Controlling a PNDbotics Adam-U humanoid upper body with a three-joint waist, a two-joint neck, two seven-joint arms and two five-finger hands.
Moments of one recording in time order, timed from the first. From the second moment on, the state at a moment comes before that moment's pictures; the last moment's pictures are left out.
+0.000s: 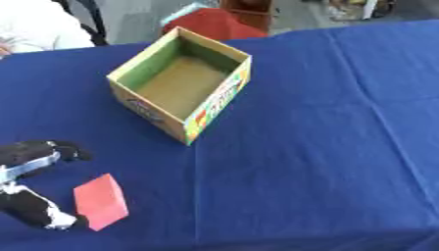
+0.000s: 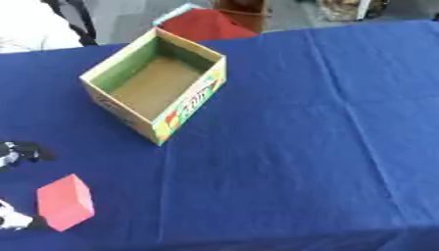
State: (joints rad) left arm -0.23 1.04 -0.44 -1.99 -0.42 0.36 -0.54; right arm -0.37 -0.47 -0.15 -1.98 0.22 -0.19 -0.40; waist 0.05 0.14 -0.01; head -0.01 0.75
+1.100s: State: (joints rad) left arm -0.25 0.98 -0.50 -1.99 -0.51 0.48 -0.60; right arm -0.37 -0.47 -0.15 -1.98 0.22 -0.19 -0.40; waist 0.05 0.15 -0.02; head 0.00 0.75
